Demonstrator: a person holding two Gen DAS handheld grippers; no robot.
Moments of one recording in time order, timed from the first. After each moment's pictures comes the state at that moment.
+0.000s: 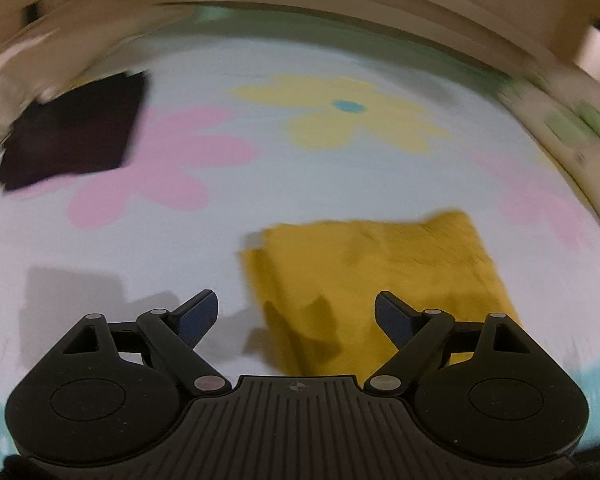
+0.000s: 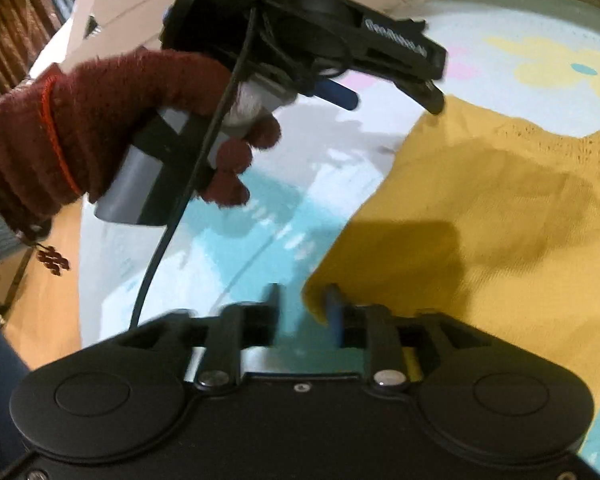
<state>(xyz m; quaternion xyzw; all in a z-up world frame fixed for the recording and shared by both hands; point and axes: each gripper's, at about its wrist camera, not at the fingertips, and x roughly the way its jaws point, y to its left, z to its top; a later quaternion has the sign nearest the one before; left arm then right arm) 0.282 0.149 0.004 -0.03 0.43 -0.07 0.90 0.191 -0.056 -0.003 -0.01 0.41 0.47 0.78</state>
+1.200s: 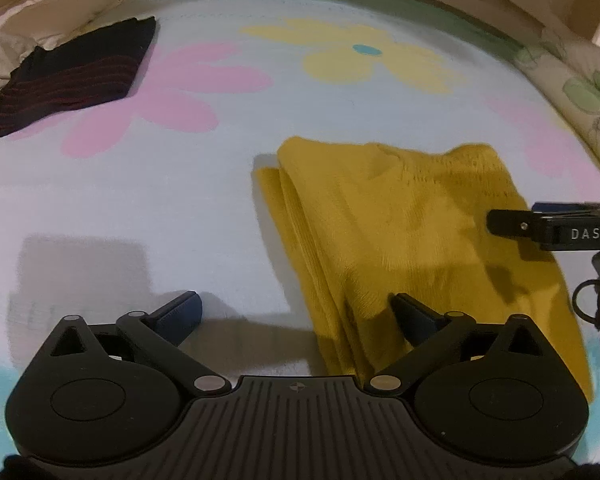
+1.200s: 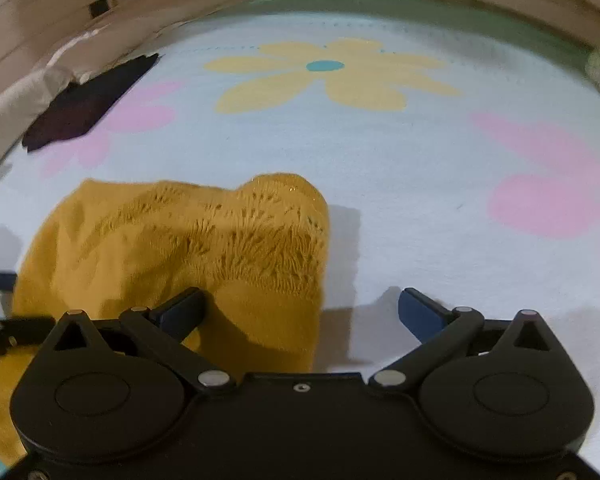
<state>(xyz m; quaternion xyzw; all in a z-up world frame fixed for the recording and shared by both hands) 0.275 0.166 -0.044 -0.05 0.47 -0.05 0.88 0.353 -0.095 -0.051 -0.02 0.45 0.17 0.88</state>
